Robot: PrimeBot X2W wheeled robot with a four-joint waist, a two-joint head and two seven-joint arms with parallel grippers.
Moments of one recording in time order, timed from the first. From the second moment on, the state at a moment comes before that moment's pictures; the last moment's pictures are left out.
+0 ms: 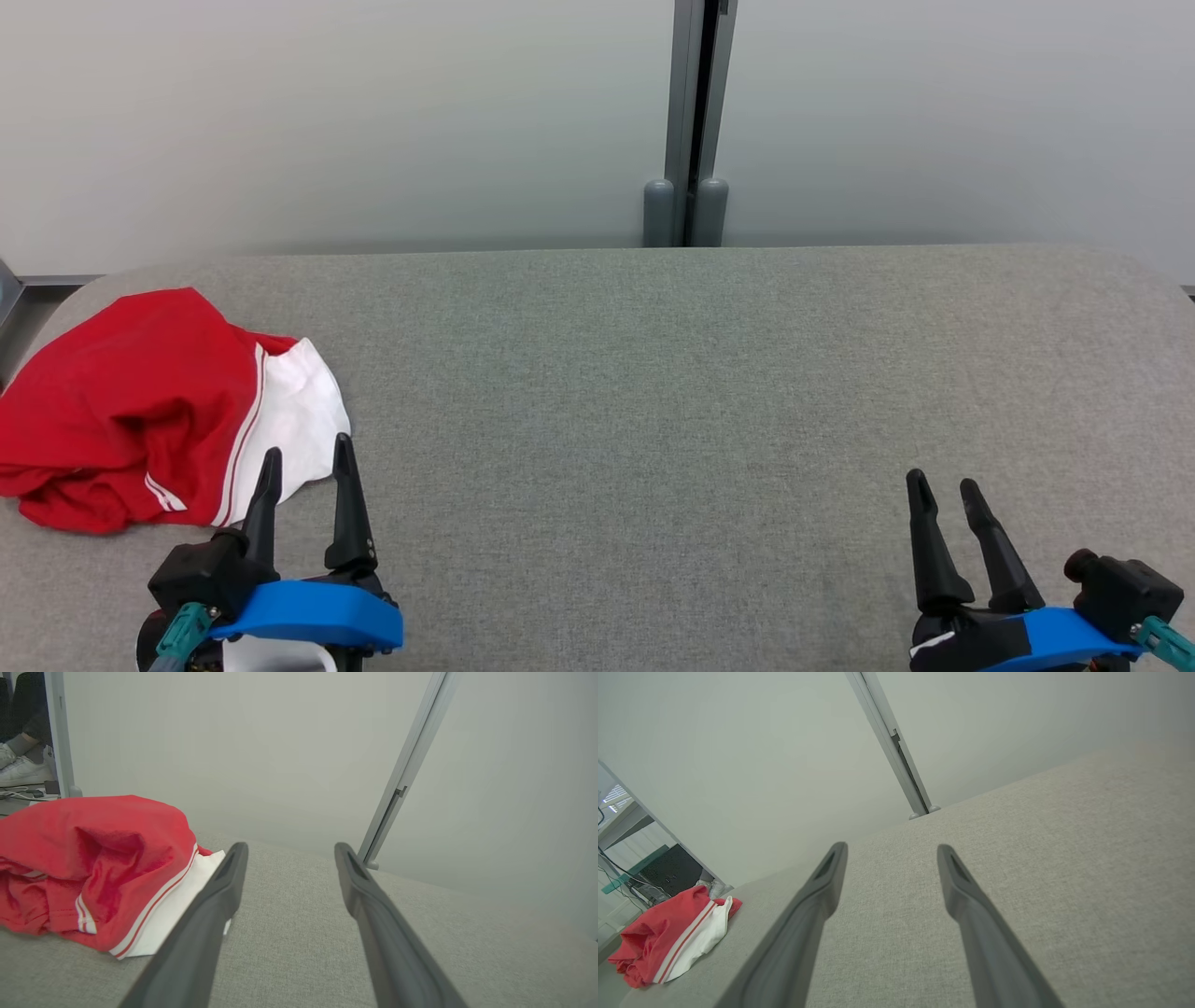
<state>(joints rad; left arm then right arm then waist) -0.05 0.05 -0.05 0.23 -0.33 -0.03 -0.21 0.01 -0.04 0.03 0.20 0.51 0.13 -0.21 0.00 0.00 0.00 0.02</state>
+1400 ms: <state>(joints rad) -0.05 0.05 -0.07 0.27 -0.13 -0.02 -0.26 0.02 -0.05 0.04 0.24 0.29 0.13 -0.26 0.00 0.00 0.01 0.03</state>
